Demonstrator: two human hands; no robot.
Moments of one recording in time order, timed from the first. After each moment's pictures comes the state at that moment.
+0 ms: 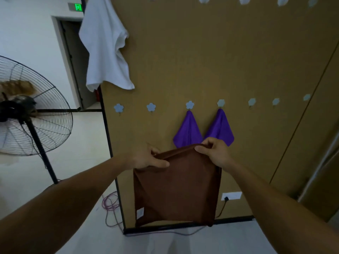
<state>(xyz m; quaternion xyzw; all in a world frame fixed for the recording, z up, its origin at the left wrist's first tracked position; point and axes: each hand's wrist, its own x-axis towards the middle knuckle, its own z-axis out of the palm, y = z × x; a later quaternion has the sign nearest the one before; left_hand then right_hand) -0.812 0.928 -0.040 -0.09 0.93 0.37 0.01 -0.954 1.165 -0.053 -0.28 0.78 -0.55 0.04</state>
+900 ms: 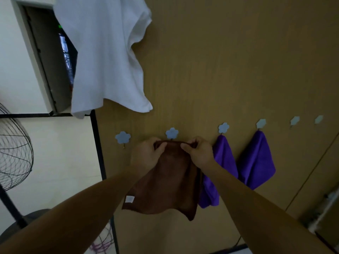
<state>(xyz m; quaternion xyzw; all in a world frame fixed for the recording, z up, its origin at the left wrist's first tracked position) -1.013 0.702 -0.063 -0.09 0.89 0.28 -0.34 -1.101 0.876 -0.059 -0.20 0.81 -0.55 -0.07</state>
